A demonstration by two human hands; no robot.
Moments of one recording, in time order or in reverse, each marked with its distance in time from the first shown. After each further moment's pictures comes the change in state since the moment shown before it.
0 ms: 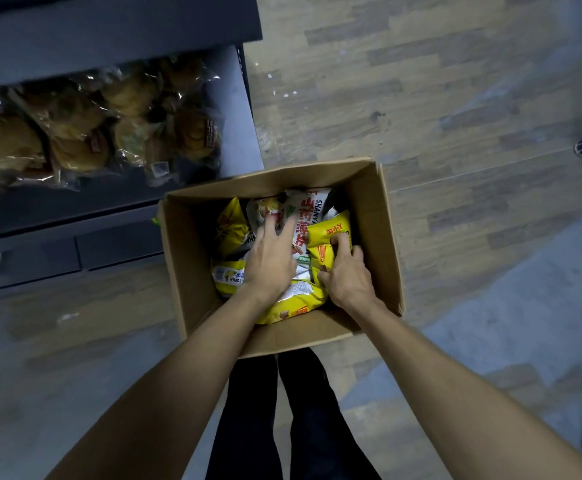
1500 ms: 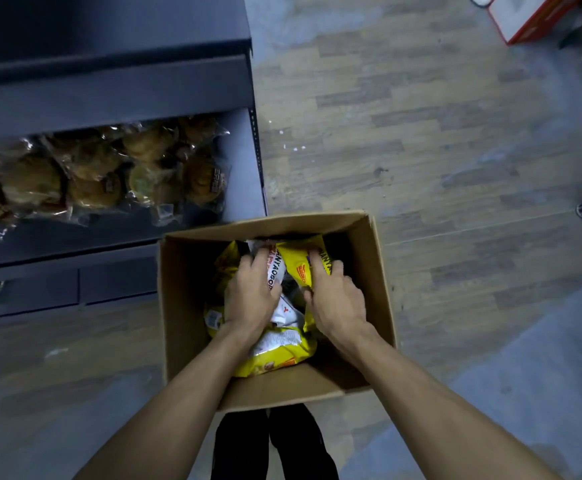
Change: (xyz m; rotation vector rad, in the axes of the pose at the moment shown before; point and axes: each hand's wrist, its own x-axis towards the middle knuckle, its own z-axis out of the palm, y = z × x) left_hand 0.009 -0.005 -0.009 -0.075 0.201 -0.179; right_hand 0.023 -0.028 -0.017 -0.440 0.138 -0.311
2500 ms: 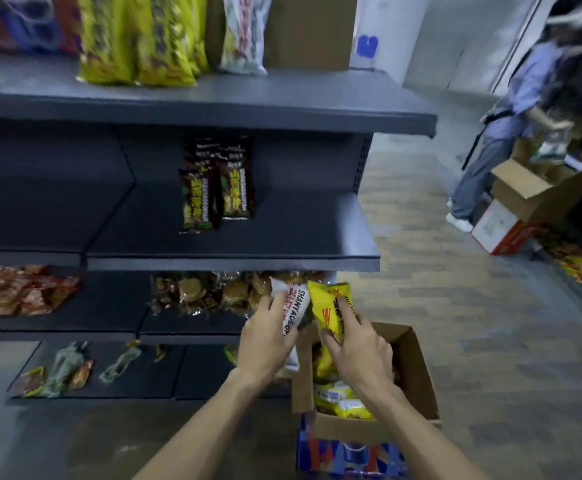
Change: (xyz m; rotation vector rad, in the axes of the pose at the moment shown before) left_hand -0.220 -0.076 -0.327 -0.046 0.487 0.252; right_hand -0.279 -0.206 -0.159 0.128 0.565 -0.175
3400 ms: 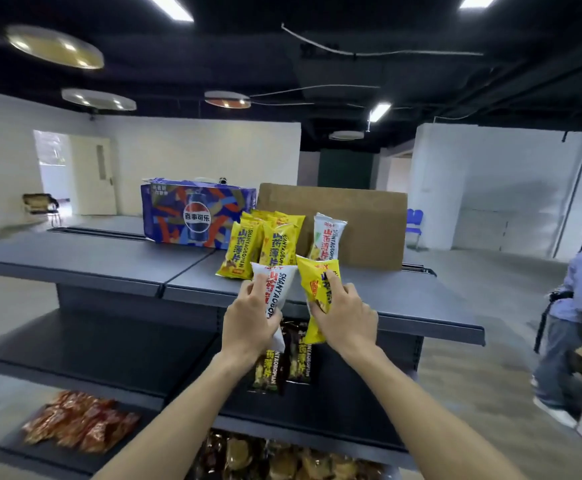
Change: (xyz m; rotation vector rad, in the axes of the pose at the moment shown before) left_hand 0.129 0.004 -0.303 0.094 0.624 0.026; right_hand 0.133 -0.248 -0.222 0.124 0.443 -0.403
